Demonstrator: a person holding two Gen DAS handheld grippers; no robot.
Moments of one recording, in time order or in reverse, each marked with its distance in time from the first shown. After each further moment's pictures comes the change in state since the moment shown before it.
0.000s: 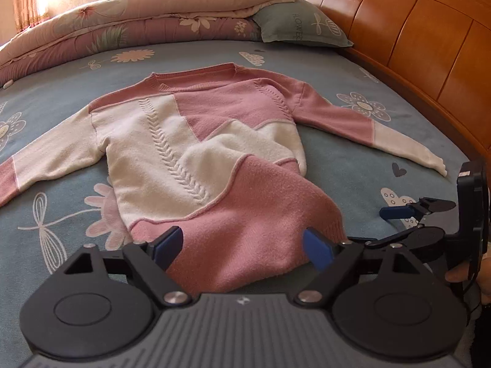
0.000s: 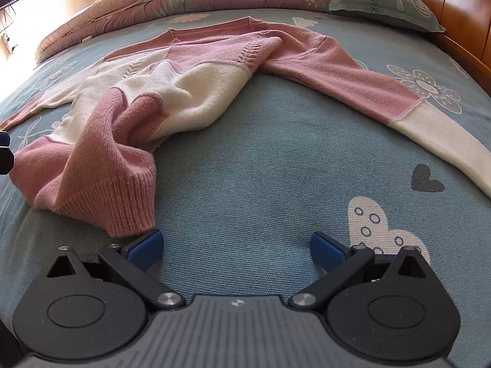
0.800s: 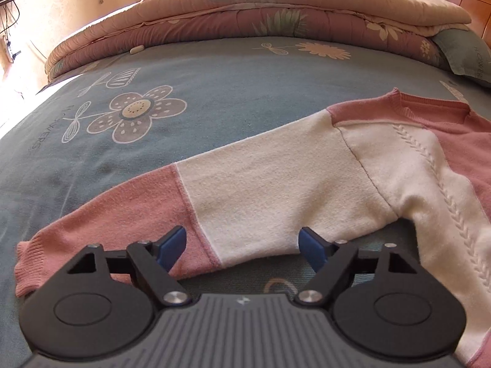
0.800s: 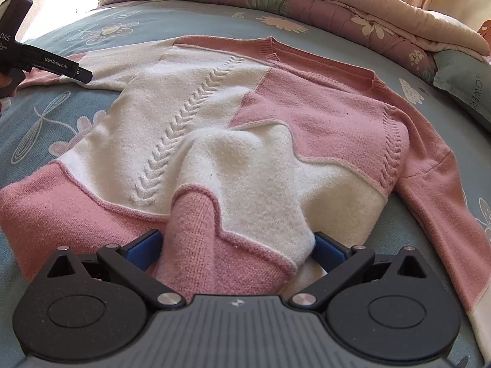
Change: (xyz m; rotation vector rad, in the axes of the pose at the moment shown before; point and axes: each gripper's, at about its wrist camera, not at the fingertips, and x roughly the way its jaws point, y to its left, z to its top) left arm 0.055 0.246 0.051 -0.202 -0.002 0.438; right arm 0.066 0.107 0.100 -0.339 0.023 0.081
